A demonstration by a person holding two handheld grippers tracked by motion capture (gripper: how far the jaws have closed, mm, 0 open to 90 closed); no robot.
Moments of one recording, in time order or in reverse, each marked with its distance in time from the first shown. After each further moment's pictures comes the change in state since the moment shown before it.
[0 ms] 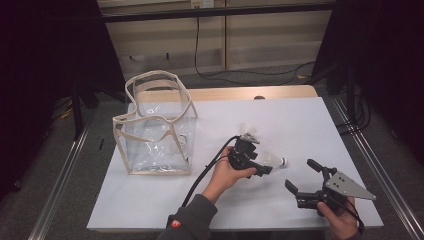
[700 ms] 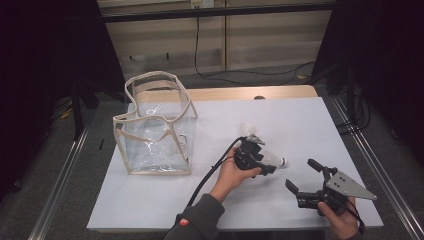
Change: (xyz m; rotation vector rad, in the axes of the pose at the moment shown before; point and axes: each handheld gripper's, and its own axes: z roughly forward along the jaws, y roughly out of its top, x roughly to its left) left arm 0.000 0.003 0.019 0.002 0.003 0.003; right arm -0.001 0.000 -0.001 -0.006 0.000 0.003
